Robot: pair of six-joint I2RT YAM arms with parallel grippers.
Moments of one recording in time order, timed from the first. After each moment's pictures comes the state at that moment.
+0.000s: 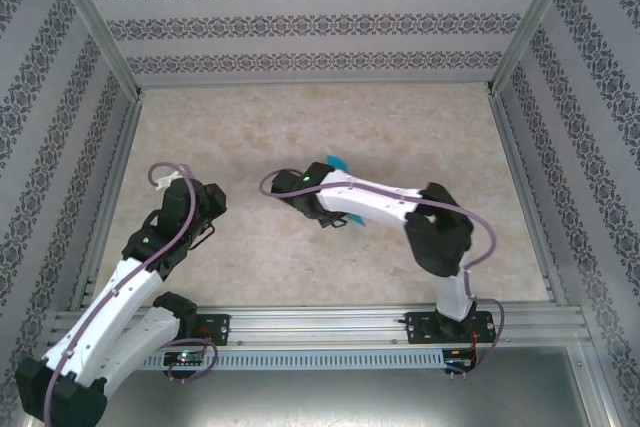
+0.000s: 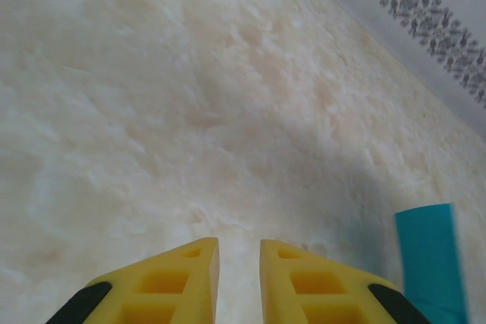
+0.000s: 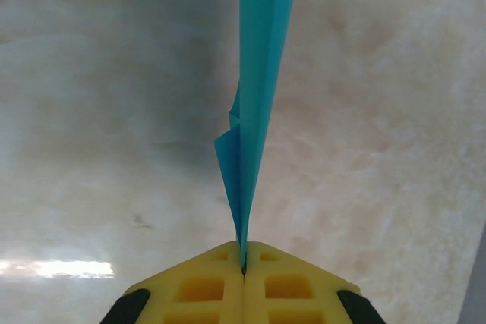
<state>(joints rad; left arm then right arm) -0.35 0.72 0.63 -0.53 -0.24 -0.87 0.98 2.00 1.57 -1.24 0.57 0.61</state>
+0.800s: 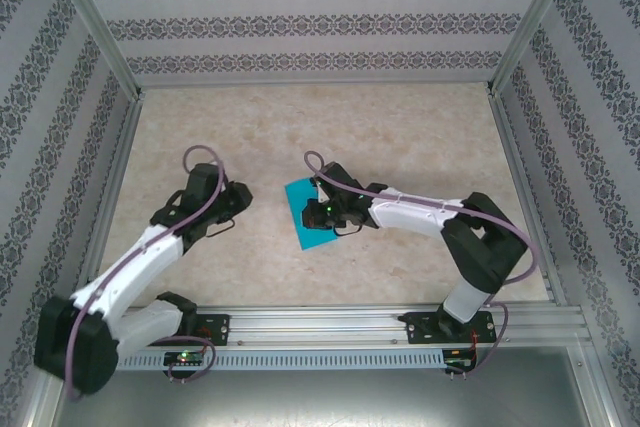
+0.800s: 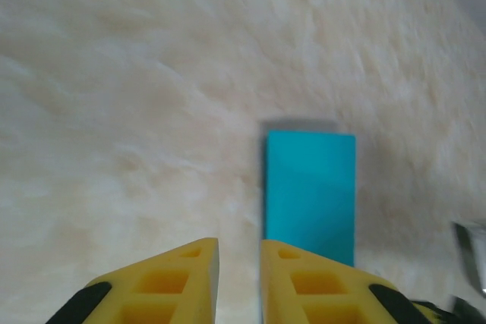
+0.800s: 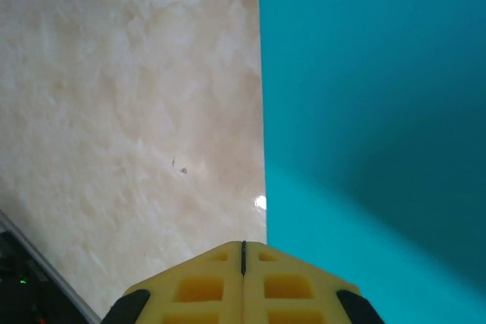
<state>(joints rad) -0.34 1.11 0.68 -0.33 0.11 -0.84 0.80 1.70 0.96 -0.20 -0.34 0.79</state>
